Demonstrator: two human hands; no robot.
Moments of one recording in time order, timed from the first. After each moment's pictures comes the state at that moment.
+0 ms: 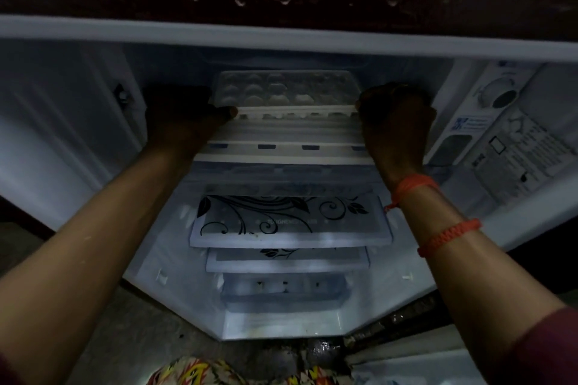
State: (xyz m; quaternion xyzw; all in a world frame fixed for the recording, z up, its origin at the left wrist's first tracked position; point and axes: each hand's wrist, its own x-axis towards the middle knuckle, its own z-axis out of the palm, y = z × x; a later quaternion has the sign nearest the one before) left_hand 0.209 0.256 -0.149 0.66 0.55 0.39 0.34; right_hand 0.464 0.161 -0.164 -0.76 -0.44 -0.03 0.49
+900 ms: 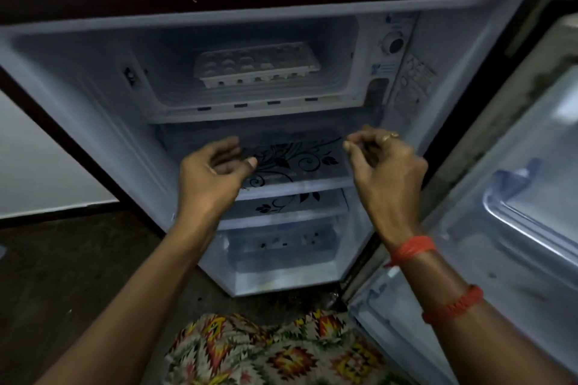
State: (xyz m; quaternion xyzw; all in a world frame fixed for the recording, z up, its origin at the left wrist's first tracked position) left_hand 0.192 0.061 -0.163 0.63 0.50 0.38 0.46; right_hand 0.389 -0.047 -0.166 -0.73 -0.40 -0.01 0.55
